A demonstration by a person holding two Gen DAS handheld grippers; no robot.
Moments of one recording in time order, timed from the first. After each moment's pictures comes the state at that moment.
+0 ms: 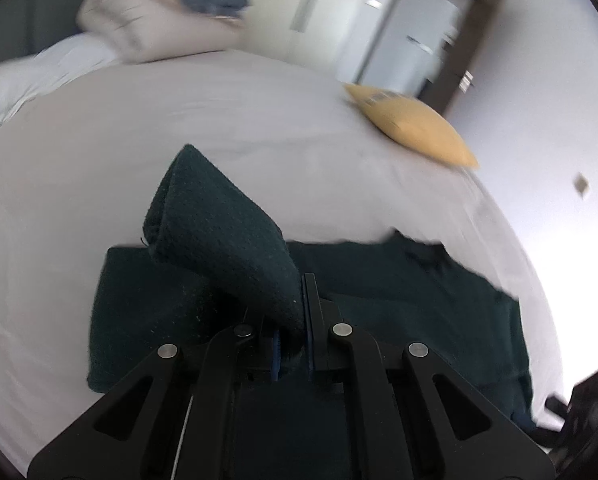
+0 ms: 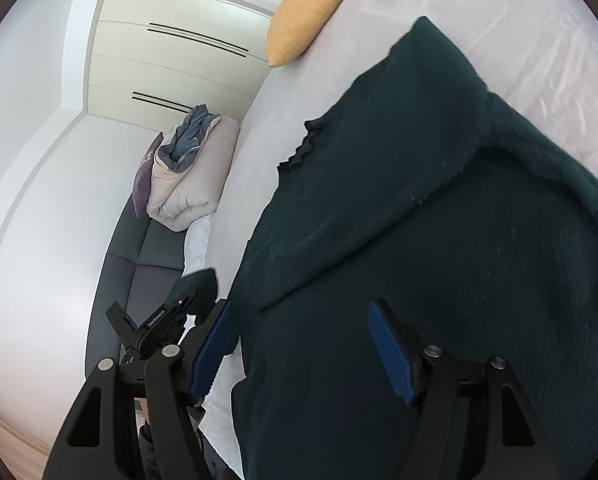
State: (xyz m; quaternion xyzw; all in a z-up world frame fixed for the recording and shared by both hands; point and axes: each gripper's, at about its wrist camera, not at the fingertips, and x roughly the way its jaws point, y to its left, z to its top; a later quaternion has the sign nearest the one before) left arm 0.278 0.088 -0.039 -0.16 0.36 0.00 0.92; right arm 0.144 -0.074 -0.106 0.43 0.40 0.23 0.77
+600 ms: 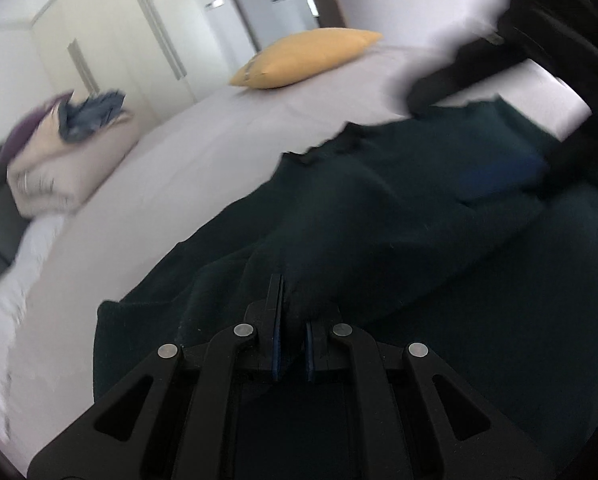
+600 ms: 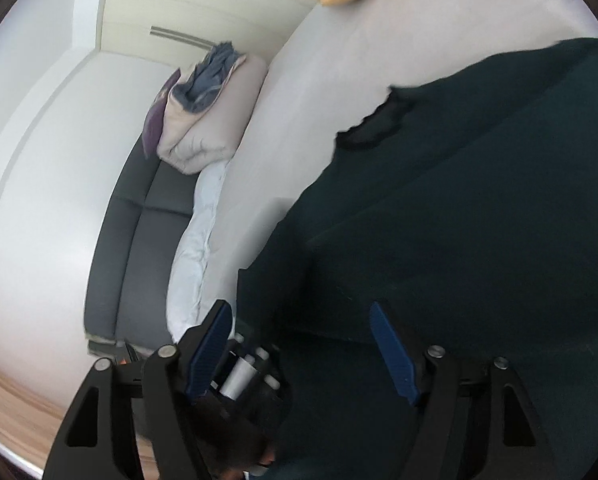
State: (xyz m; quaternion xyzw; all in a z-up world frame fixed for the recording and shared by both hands) left arm 0.250 -0.099 -0.114 0.21 0.34 -0.05 0.92; right arm 0.255 0.002 -0.089 0.37 0.47 0.32 0.73
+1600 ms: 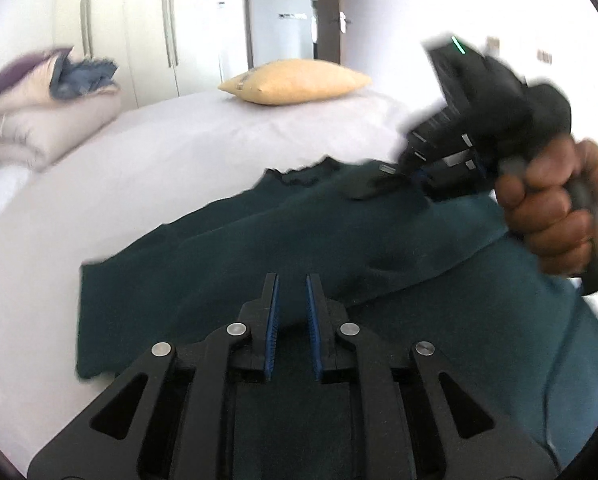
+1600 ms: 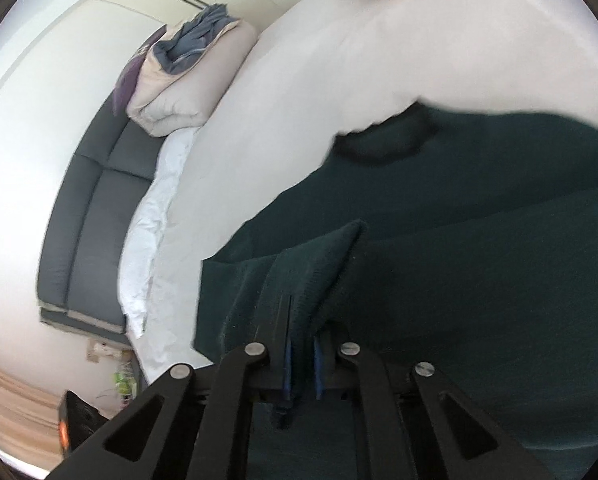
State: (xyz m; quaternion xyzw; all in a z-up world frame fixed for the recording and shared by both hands) left arm 0.201 -0.022 -0.080 0.03 0.33 -0.12 0.94; right arm 0.294 0.018 -0.072 0.25 0.51 0.29 0.77
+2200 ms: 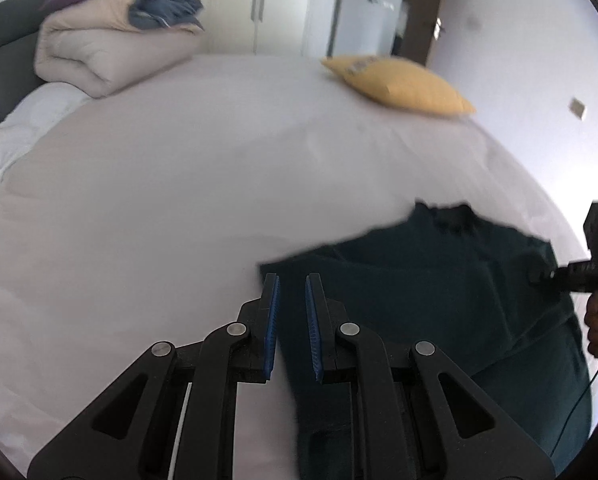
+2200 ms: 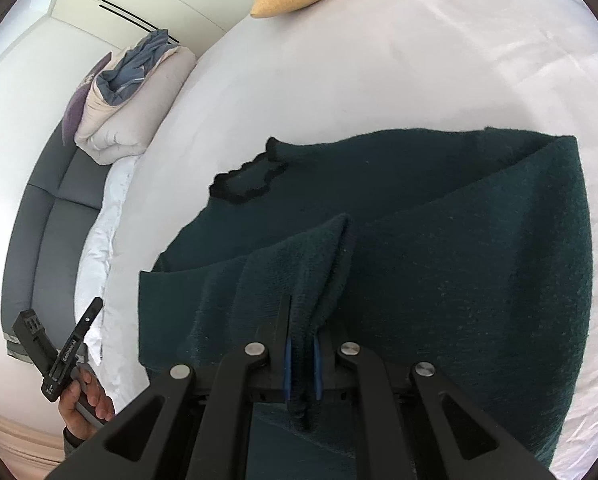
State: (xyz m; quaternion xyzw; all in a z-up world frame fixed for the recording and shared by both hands) left arm 0.299 0.134 -0.062 -0.05 0.40 -0.04 0.91; right arm 0.303 -0.058 -0.093 0.24 0.53 0.19 0.79
